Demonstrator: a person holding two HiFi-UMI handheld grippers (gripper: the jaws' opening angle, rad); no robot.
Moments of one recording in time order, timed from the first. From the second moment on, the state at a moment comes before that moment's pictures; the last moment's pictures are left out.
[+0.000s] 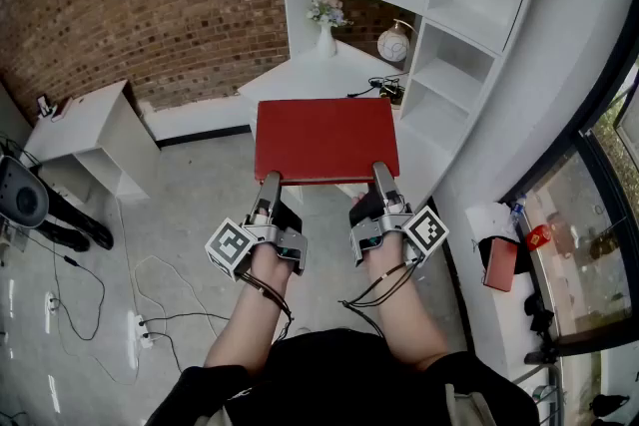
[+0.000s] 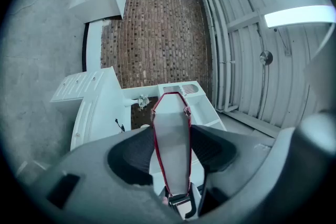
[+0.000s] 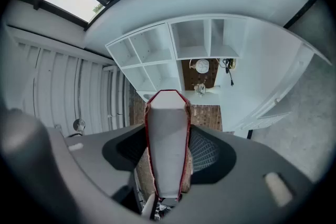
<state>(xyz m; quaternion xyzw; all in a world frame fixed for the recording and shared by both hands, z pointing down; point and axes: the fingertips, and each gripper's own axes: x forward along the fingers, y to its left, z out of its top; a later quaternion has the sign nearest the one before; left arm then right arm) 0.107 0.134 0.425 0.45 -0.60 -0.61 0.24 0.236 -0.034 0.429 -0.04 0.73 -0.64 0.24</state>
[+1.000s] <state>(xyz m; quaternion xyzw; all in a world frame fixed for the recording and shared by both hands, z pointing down) 0.079 0.164 0.444 0.45 -0.59 -0.62 0.25 0.217 0.000 0.435 -0.06 0.74 -0.62 0.23</state>
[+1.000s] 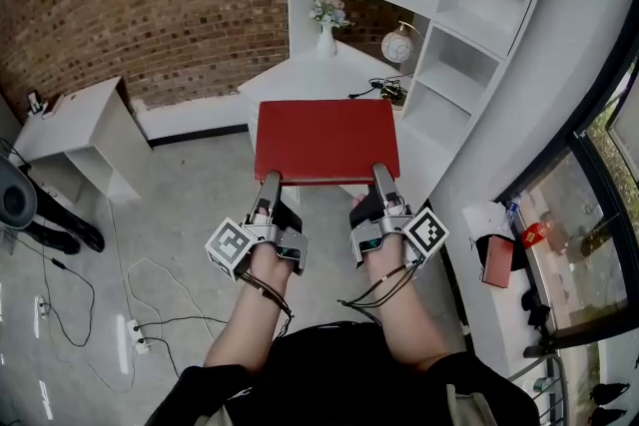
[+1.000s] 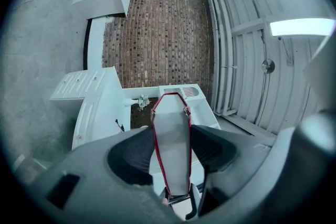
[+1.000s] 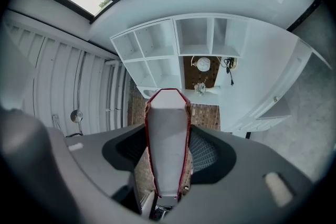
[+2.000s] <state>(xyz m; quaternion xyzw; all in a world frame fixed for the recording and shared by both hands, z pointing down) -0.028 0.139 0.454 0.46 -0.60 -0.61 0.23 0.104 -0.028 0.452 -0.04 0.74 -0.63 0.24</state>
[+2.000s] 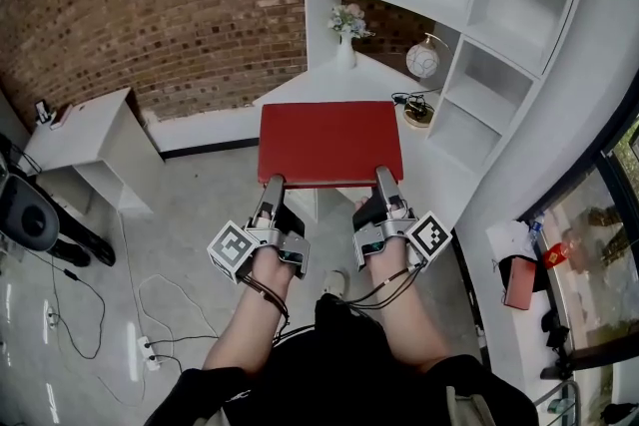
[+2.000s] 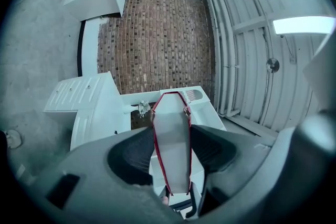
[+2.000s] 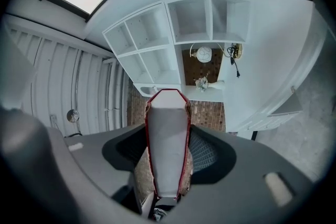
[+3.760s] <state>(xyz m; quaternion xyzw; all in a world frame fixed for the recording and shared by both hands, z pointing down) -0.254 -0.285 0.408 0.61 -0.47 -0.54 0.35 -0.062 -0.367 0.415 -0.19 0.71 -0.54 0.40</state>
